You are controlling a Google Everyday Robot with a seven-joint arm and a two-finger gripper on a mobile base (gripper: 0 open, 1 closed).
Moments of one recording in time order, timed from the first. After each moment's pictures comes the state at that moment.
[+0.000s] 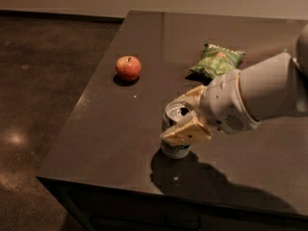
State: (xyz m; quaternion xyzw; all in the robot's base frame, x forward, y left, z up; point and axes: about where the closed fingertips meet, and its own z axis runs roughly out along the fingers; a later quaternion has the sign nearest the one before) arm 0.408 -0.046 0.914 -0.56 0.73 0.20 0.35
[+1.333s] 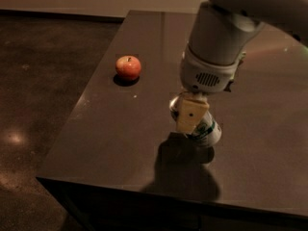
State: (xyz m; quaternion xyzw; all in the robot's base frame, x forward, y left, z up) arm 0.432 -0.074 0.914 -0.64 0.77 0.04 0.08
